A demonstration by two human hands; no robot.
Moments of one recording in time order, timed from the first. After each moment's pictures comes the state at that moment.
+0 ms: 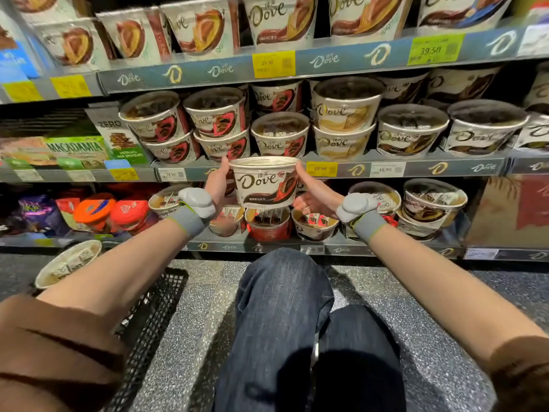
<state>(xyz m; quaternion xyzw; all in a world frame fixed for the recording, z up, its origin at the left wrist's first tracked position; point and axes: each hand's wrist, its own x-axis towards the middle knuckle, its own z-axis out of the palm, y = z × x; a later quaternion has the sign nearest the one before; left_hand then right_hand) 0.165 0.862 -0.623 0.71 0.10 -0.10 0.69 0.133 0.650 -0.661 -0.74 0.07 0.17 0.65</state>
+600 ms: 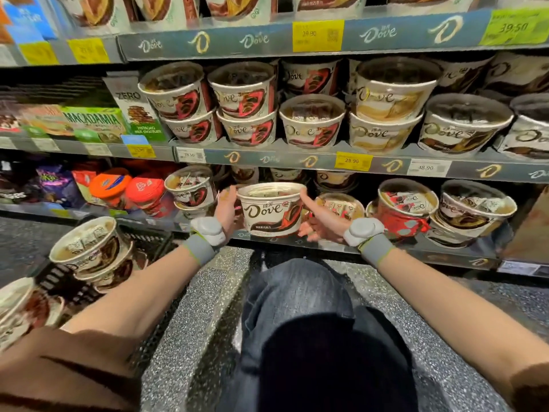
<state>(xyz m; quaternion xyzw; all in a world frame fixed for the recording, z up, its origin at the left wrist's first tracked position) 0.152 0.899 -0.703 0.68 0.18 -0.06 0.70 0.139 0.688 -0.733 -0.72 0.06 0.28 0.62</state>
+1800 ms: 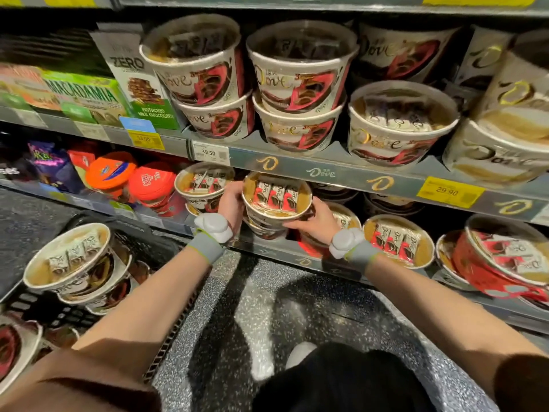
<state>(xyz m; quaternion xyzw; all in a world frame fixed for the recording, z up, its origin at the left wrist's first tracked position) 0.302 0.972 -0.783 0.66 0.09 -0.02 0.74 0.285 0.769 -0.823 -0.82 -0.04 0.07 0.57</state>
